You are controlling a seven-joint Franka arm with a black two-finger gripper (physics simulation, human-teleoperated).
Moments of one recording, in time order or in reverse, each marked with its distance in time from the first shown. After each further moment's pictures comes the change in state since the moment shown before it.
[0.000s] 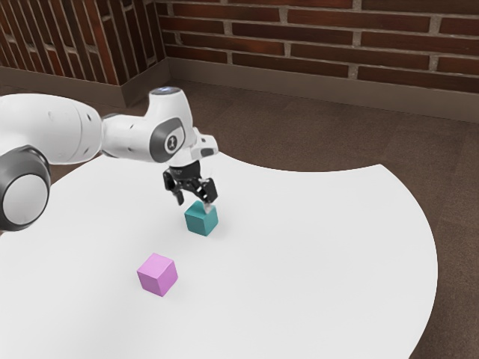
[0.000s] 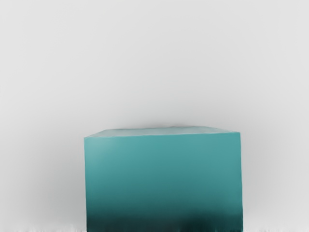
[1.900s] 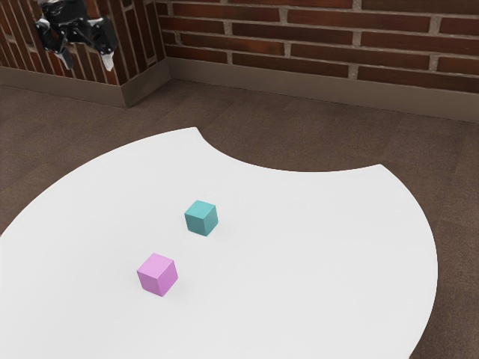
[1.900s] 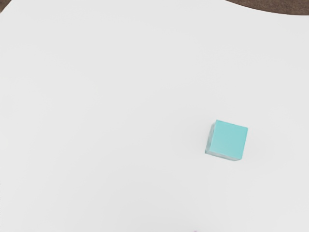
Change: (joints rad) arm -0.217 -0.474 0.368 0.272 0.110 -0.569 -0.205
